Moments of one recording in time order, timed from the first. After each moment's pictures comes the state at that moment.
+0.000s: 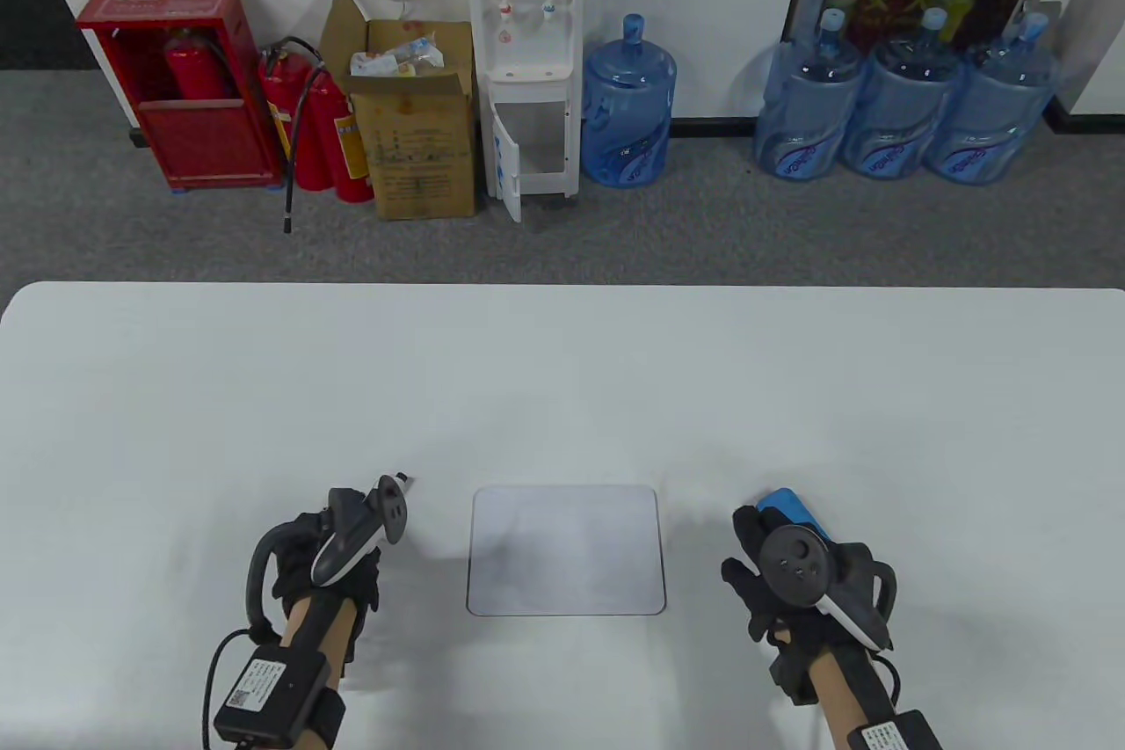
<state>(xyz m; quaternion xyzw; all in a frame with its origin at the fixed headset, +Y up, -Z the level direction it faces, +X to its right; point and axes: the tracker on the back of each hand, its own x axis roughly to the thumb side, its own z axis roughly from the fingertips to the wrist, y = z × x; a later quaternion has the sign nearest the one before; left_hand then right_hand) -0.248 -0.764 -0.349 -0.14 0.13 -0.10 0.98 0.217 -0.749 -0.300 0.03 -0.03 0.99 0.13</state>
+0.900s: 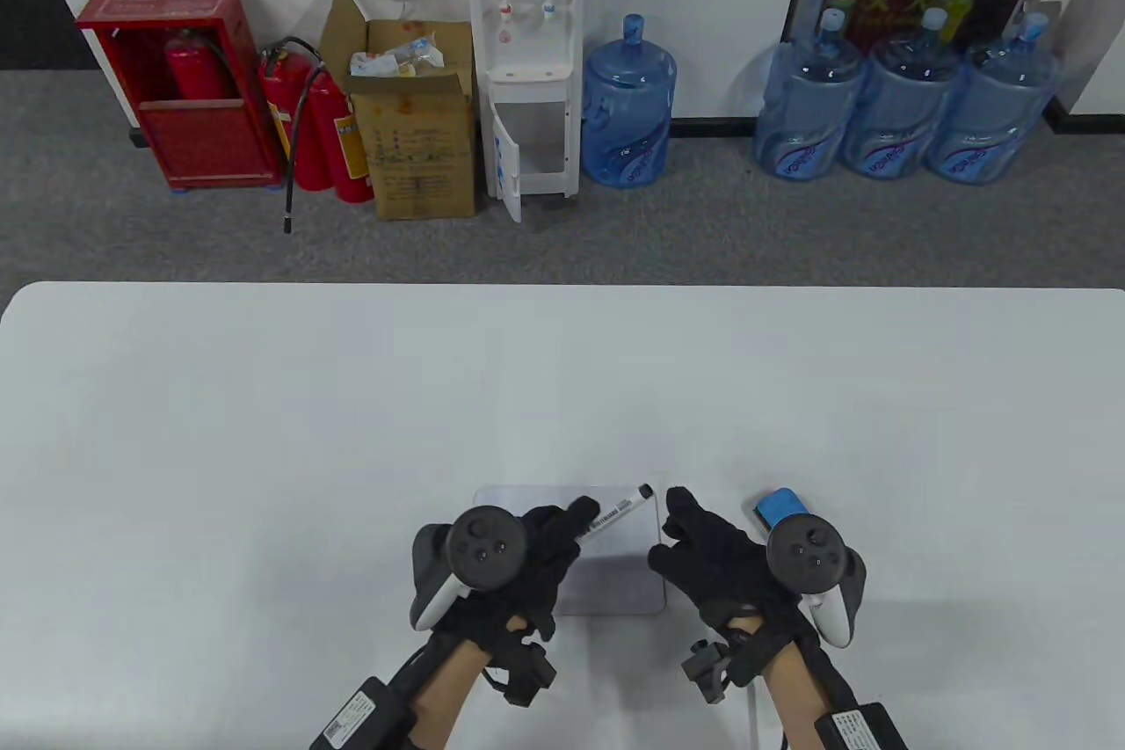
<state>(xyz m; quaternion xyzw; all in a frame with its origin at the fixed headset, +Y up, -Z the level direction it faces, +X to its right) -0.089 -0.727 -0.298 -0.04 -0.20 0.35 0.91 0.170 -0.755 -0.303 0.08 0.03 0.82 0.57</state>
